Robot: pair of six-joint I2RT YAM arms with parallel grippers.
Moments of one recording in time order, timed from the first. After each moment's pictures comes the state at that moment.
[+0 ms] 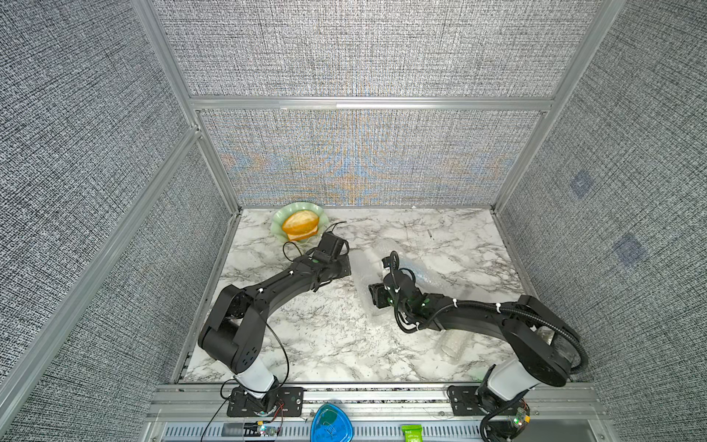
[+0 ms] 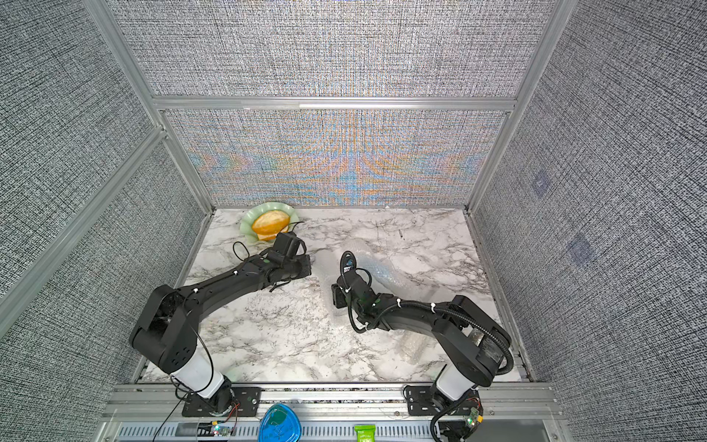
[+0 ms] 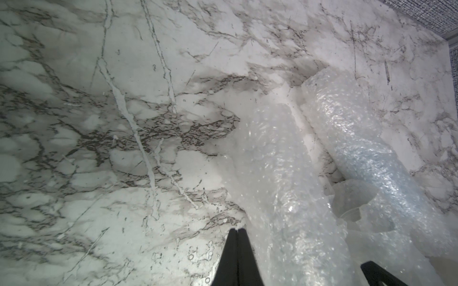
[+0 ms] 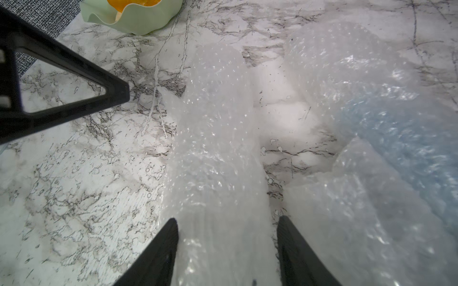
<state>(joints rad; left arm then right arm) -0.56 1.65 1.08 -0.32 0.01 -0.63 0.85 1.59 0.79 0.14 0.26 0.47</state>
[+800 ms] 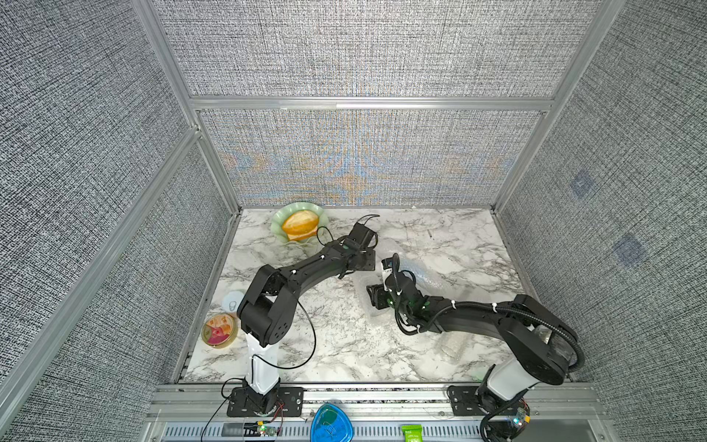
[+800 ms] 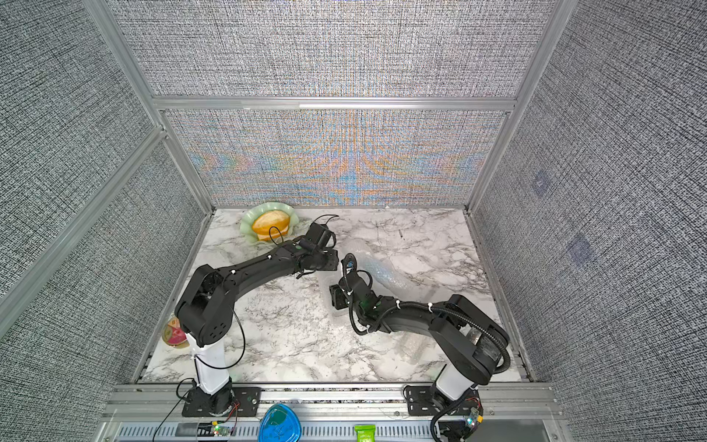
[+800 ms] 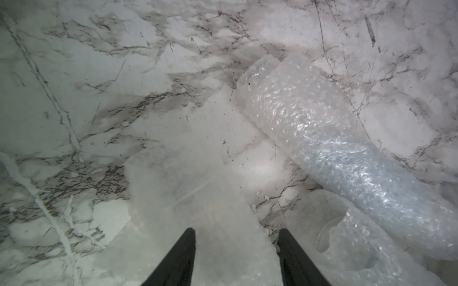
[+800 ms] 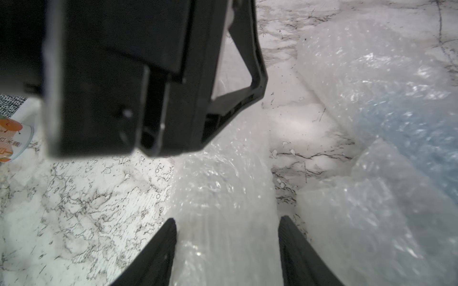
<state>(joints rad) -0.69 1.93 1.44 -0.47 -0.06 -0.51 0.85 1.61 0.75 0.24 0.22 0.47</state>
